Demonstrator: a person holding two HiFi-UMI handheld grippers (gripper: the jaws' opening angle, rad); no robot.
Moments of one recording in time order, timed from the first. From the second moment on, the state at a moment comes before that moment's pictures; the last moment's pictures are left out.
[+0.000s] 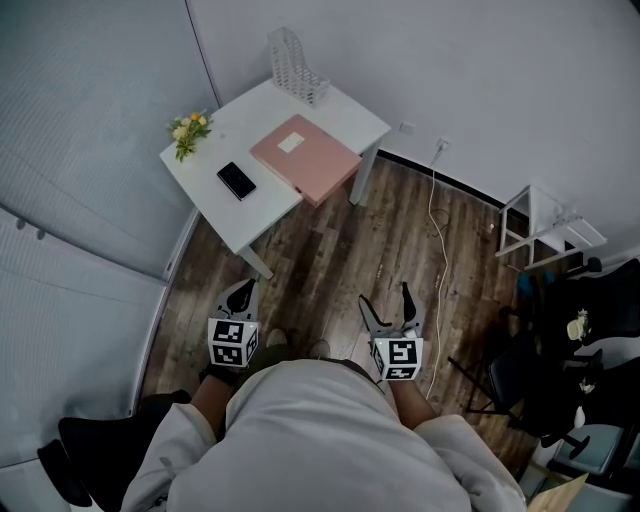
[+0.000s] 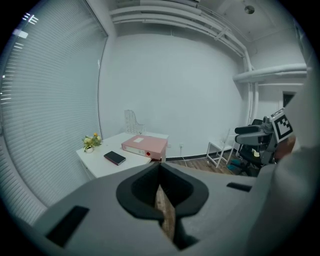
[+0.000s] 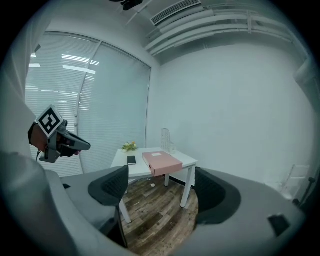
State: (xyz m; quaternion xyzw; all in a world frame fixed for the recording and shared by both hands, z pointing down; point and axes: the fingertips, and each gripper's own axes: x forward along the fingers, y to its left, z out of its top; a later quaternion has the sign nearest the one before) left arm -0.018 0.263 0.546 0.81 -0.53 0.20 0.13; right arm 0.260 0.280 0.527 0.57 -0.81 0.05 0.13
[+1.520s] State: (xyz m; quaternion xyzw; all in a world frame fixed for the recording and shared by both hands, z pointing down) left arm -0.128 -0.026 0.572 0.81 -0.52 0.20 0.18; right arm 0.188 -0.043 0.561 0.60 -0.77 0.12 0.19
